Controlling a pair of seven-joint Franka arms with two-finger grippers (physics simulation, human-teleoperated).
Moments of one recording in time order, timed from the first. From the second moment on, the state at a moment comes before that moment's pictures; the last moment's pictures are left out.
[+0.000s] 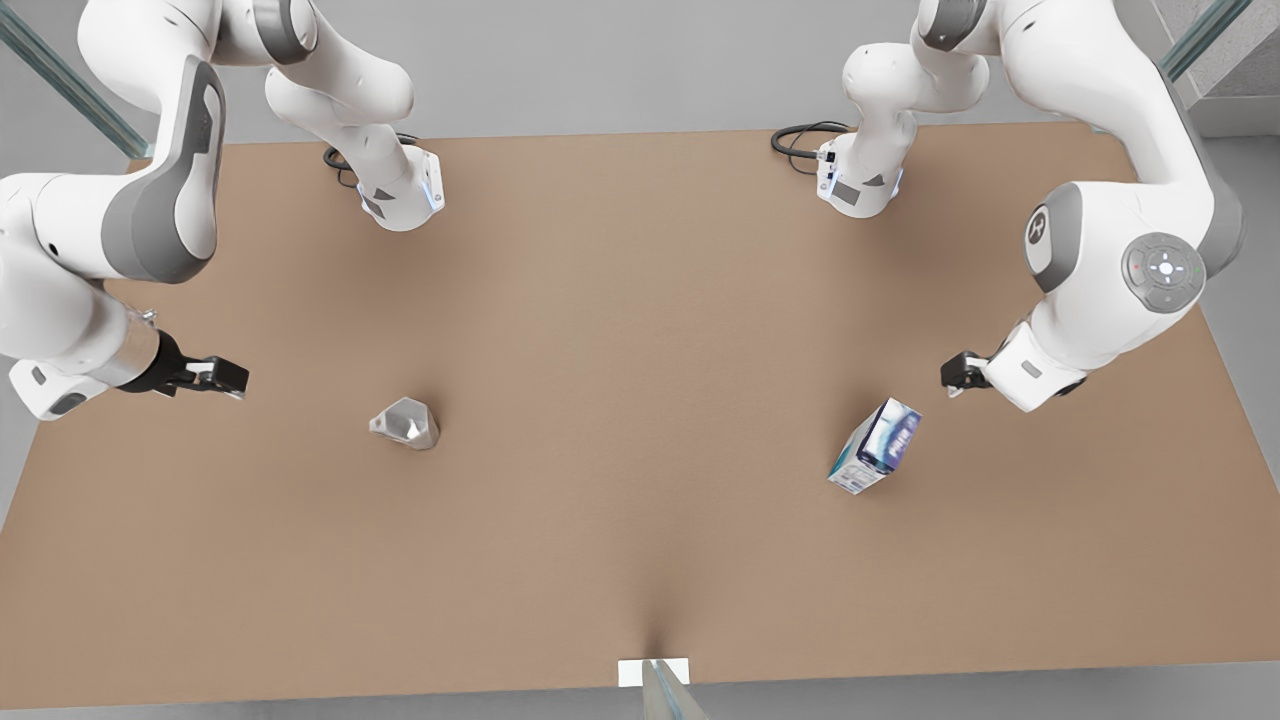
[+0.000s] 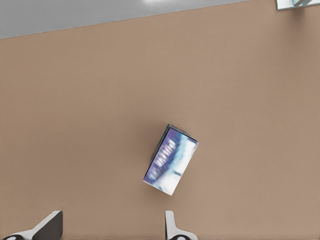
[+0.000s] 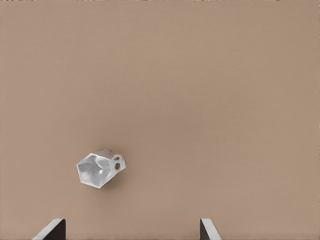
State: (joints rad) left arm -0.16 0.31 0.05 -1.33 0.02 1.62 0.02; right arm 0.00 0.27 -0.05 -1.29 -0.02 1.49 0.01
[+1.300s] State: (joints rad) left arm -0.15 0.38 0.06 -1.34 0.02 1.62 0.02; right arm 0.15 0.40 0.16 -1.67 0.00 1.83 0.32
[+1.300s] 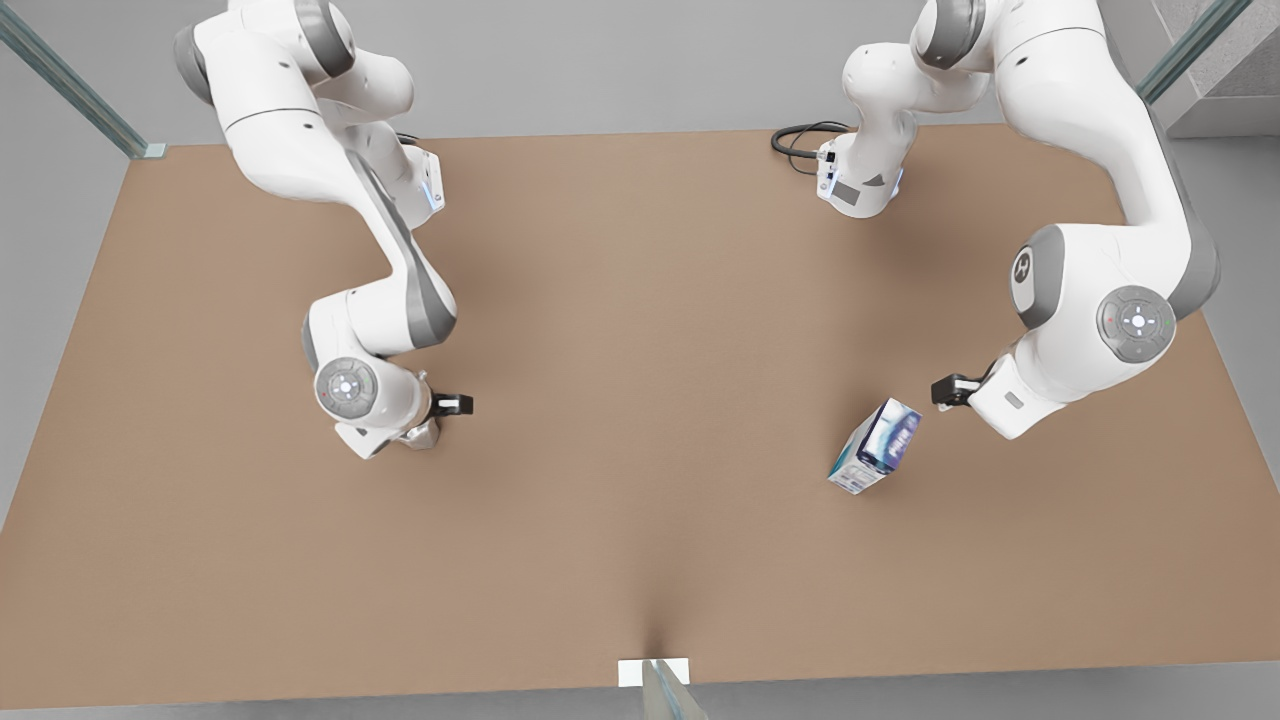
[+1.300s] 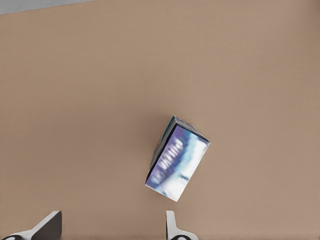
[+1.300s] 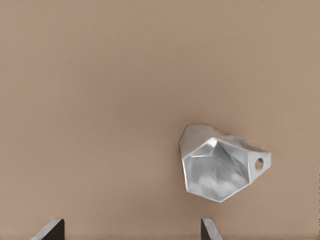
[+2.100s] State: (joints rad) left arm -0.15 0.39 0.06 -1.34 0.02 1.62 0.02; right arm 0.14 0.50 0.14 -1.86 -0.05 2.05 0.32
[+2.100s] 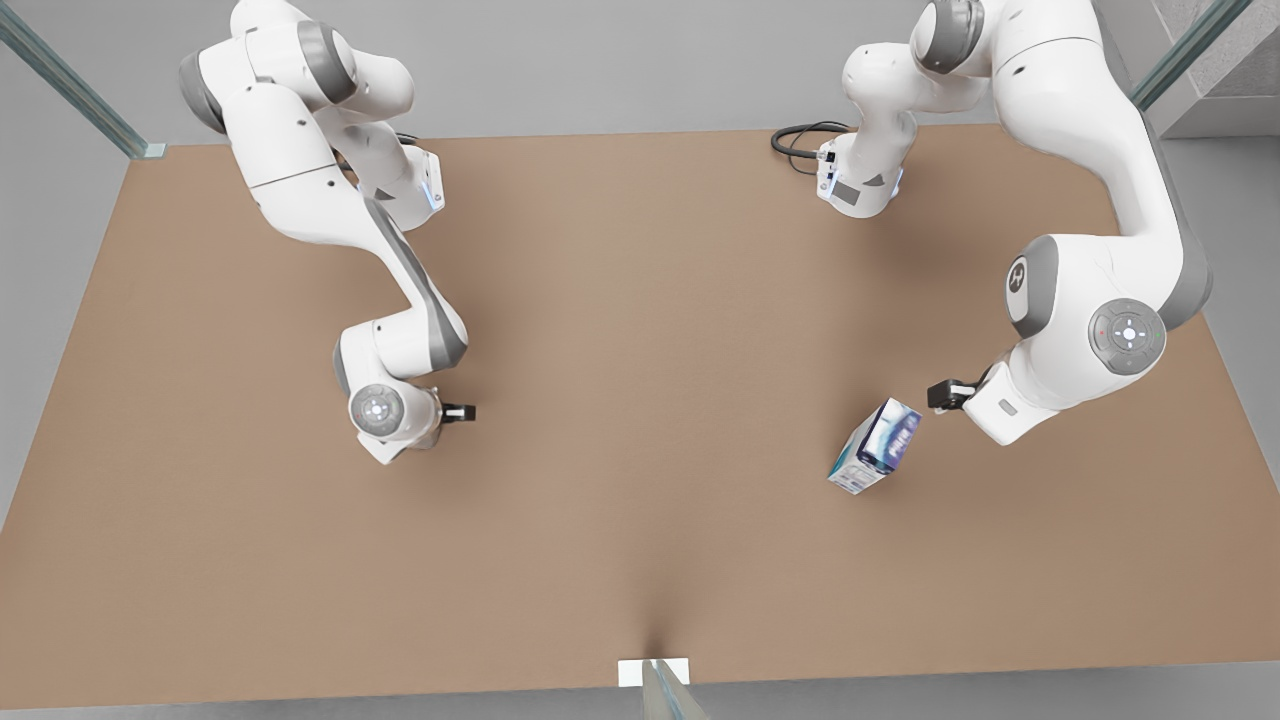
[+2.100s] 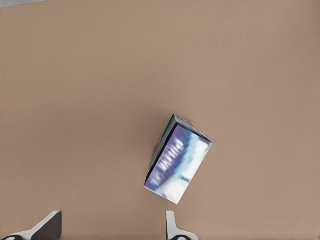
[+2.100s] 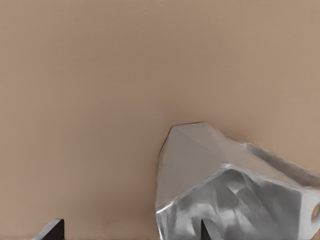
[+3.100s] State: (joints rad) left arm -0.15 0.39 0.06 -1.34 0.02 1.63 0.03; right arm 0.13 0.50 0.11 -1.85 -0.04 2.05 0.31
